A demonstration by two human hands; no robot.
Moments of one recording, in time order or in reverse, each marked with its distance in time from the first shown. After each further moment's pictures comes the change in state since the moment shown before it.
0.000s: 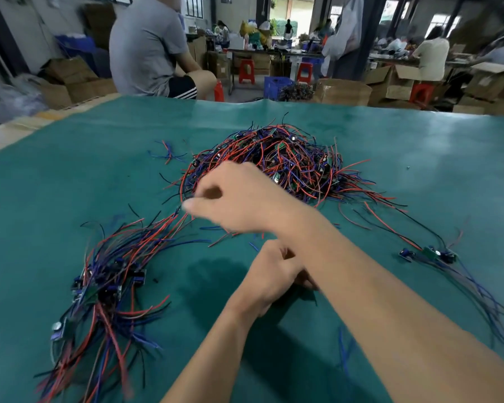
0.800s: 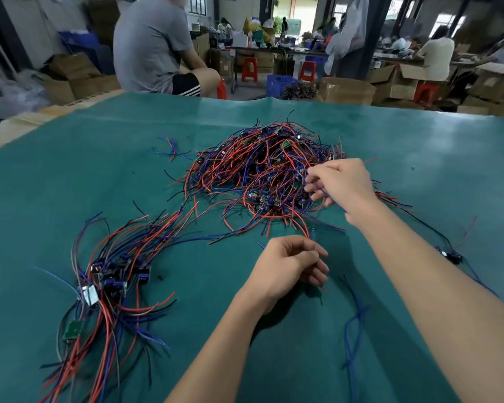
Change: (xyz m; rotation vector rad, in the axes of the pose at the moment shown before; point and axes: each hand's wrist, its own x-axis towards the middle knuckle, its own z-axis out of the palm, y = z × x) left_hand -0.001 0.005 0.002 -0.232 -0.071 -0.021; right_hand -0.008 0.157 -0.009 0.614 0.530 0.555
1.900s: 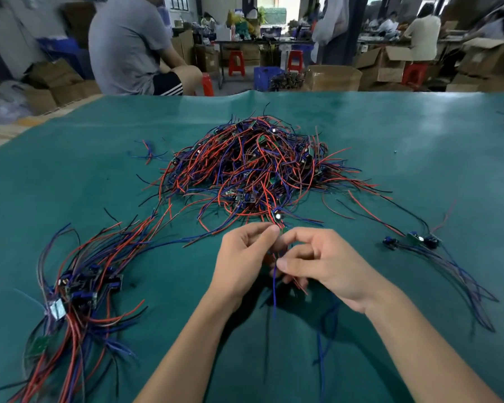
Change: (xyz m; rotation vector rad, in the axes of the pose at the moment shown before) left_hand 0.005 -0.004 -0.010 0.196 0.279 0.170; right_hand -0.121 0.048 -0.030 0.330 -0.638 0.006
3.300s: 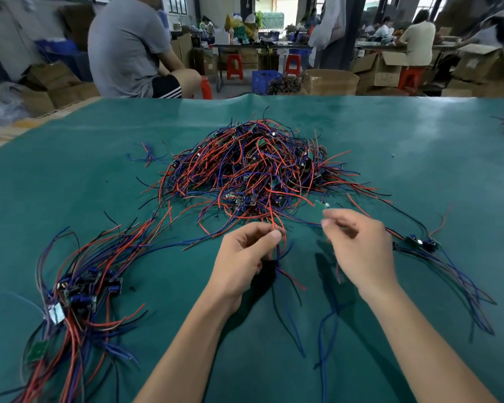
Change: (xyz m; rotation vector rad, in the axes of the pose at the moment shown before) left_hand -0.005 0.012 -0.005 -0.099 -0.030 -0.015; right_hand 0.012 0.014 -0.025 -0.377 0.851 -0.089
